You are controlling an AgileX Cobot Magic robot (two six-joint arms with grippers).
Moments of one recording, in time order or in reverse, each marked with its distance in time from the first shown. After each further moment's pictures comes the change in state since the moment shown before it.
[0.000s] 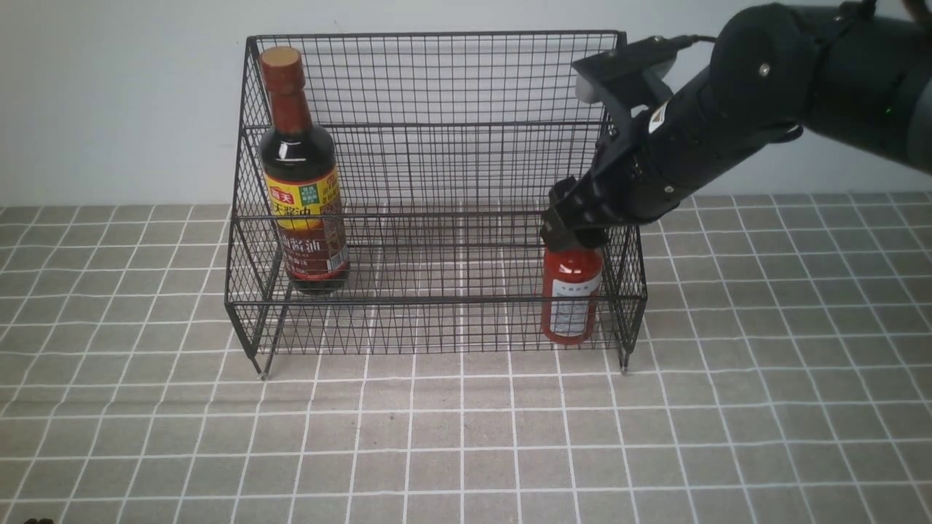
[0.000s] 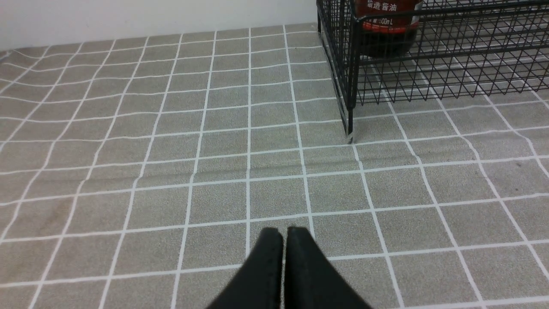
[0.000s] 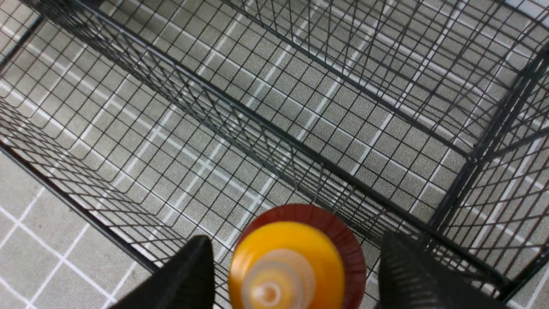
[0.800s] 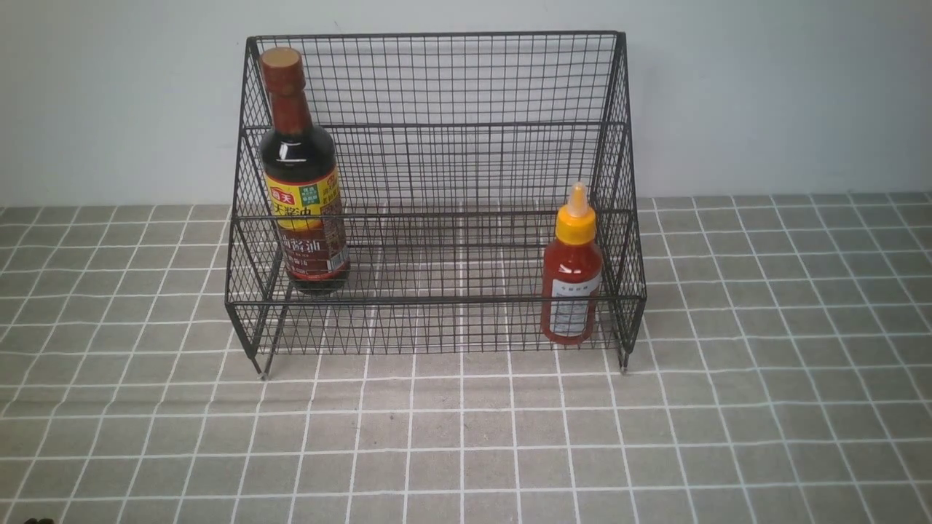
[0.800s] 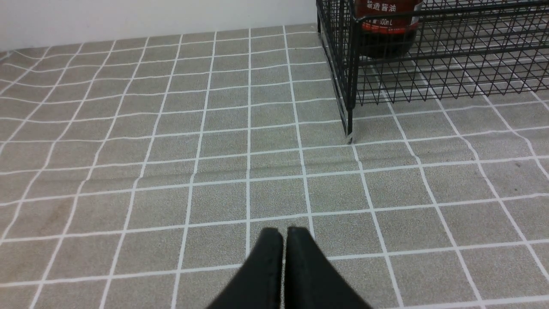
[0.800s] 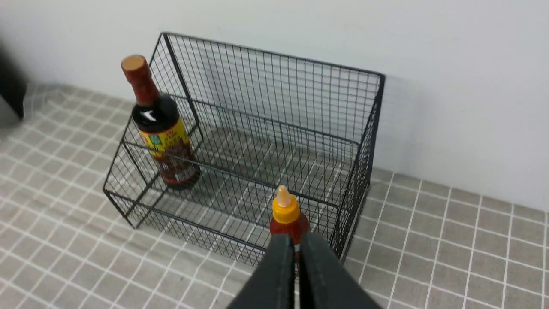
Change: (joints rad) right arm 0.000 -0.968 0.115 -0.204 0.255 0.361; left arm 0.000 0.000 0.000 0.000 0.000 0.000
